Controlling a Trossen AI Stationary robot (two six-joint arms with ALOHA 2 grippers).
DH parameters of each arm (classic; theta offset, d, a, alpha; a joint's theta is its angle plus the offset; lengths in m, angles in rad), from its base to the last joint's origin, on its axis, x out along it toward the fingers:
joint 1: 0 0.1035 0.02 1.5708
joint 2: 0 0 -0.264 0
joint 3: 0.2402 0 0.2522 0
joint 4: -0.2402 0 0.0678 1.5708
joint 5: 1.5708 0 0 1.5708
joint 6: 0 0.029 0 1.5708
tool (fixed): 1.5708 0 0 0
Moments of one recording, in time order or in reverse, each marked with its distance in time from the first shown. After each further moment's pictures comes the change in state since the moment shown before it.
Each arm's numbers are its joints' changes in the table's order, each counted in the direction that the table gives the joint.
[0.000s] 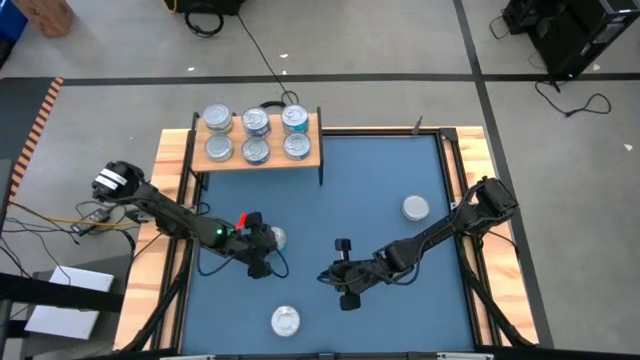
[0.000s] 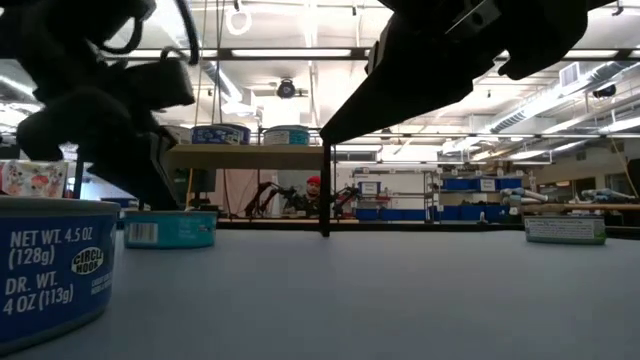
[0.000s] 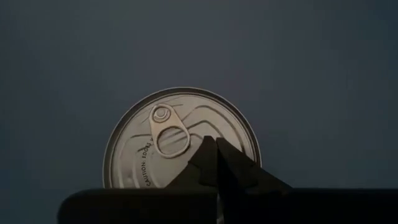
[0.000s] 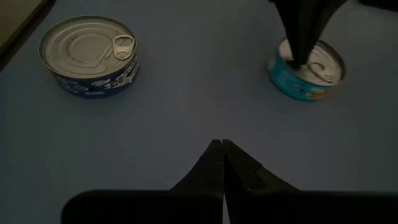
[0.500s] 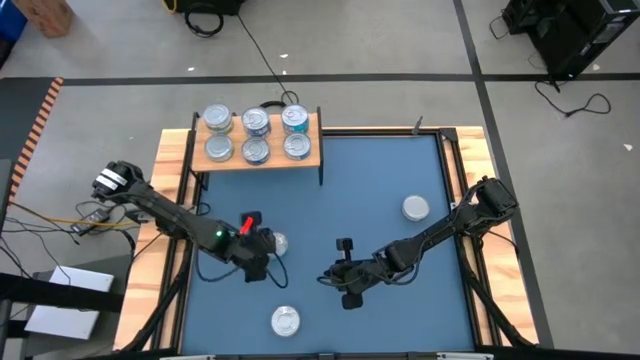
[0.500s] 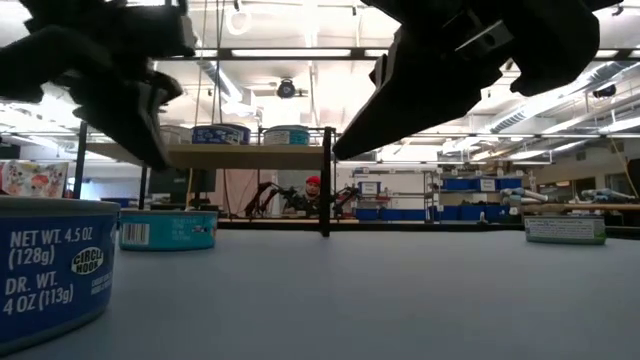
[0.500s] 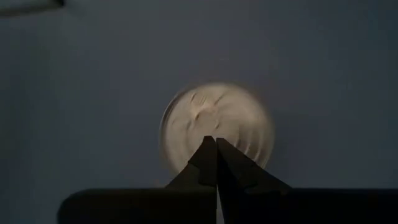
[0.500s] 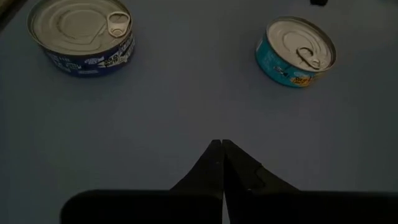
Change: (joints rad) left arm -0.046 -0.004 0.262 -0.446 -0.024 0.041; right arm -0.003 0.001 0.000 -0.057 0.000 -0.001
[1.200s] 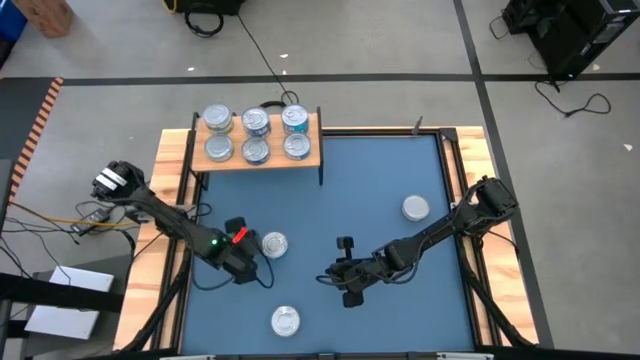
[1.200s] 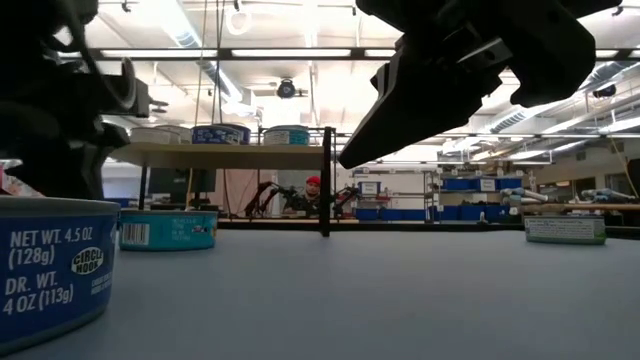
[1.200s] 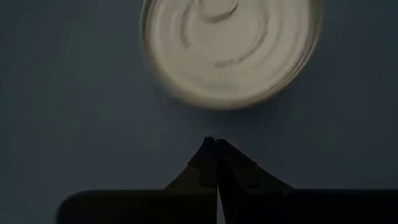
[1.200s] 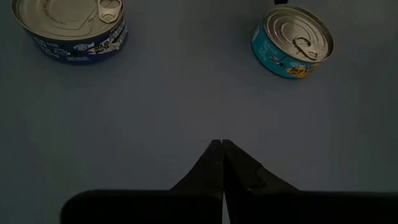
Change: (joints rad) left arm -0.074 0.001 -0.196 0.045 0.038 -0.285; right arm -0.008 0.000 0.000 -0.034 0.000 -0.008
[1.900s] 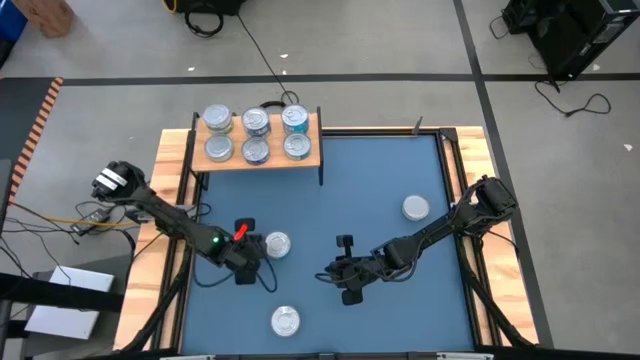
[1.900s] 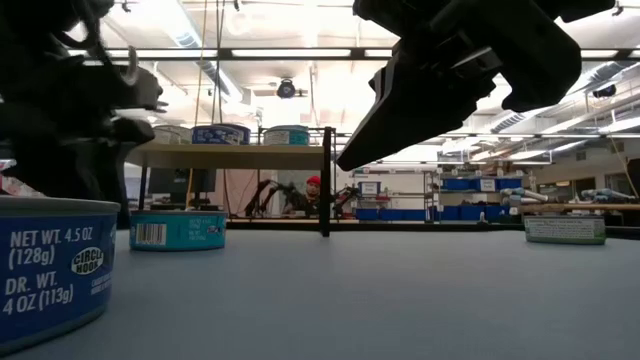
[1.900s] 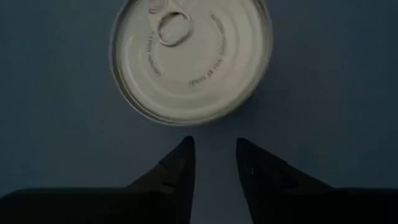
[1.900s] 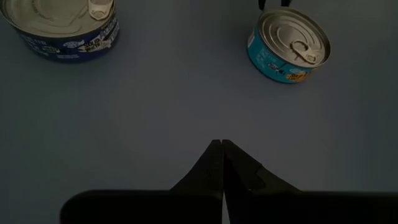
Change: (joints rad) left arm 0.024 0.000 -0.004 0.094 0.013 0.265; right arm -0.012 0.000 0.000 -0.005 0.000 -0.008
